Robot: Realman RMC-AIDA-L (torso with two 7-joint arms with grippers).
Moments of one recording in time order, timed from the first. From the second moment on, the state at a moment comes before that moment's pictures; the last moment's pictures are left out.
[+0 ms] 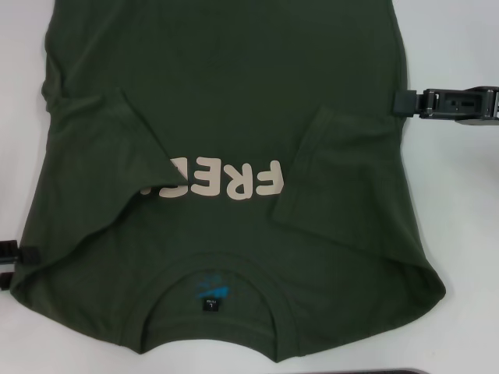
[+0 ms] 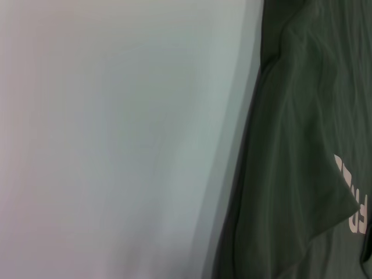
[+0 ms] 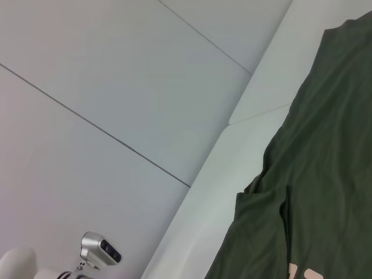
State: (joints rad) left arm -0.36 -1.94 0.34 0.72 2.57 1.76 -2.42; right arm 0.51 1.97 -0.50 -0.64 -2.06 -1.83 2.06
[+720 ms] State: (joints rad) left arm -0.37 -1.94 0.37 0.70 2.57 1.75 -2.43; right arm 0.50 1.96 -0.49 -0.64 -2.06 -1.84 2.06
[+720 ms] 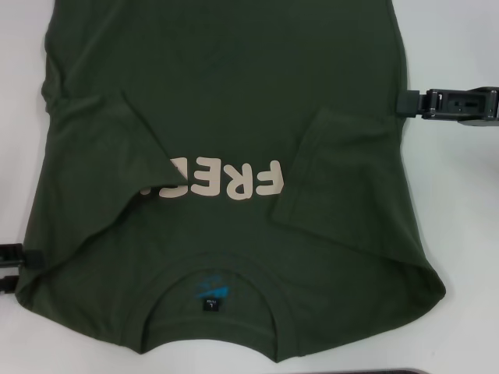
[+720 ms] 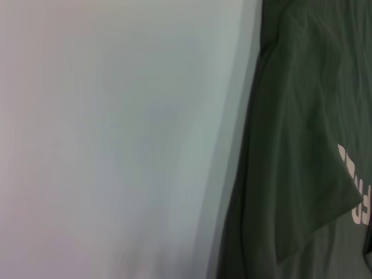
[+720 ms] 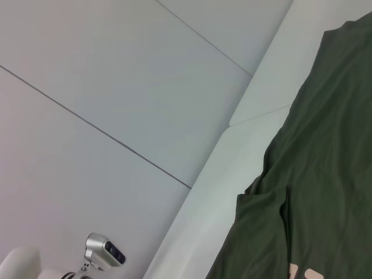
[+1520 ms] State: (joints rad) left arm -0.36 -1.94 0.38 0.70 2.57 1.75 -2.43; right arm 0.51 1.96 -0.49 -0.64 -2.06 -1.83 2.07
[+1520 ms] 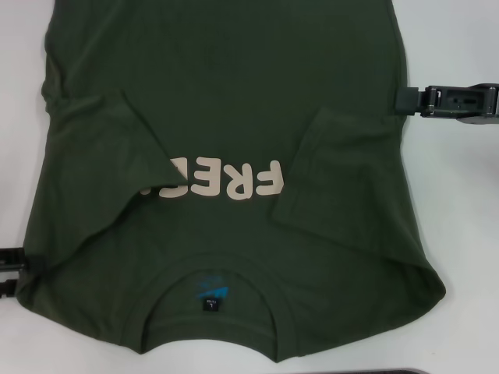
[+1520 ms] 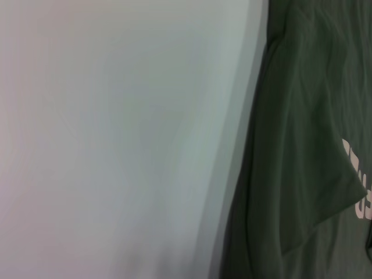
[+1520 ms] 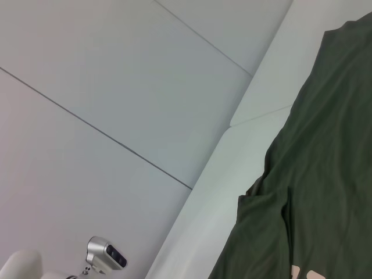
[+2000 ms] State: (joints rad) left arm -0.38 -1.94 0.39 0.70 2.57 1.76 -2.43; right arm 0.51 1.96 -0.49 -0.64 -2.06 -1.84 2.07
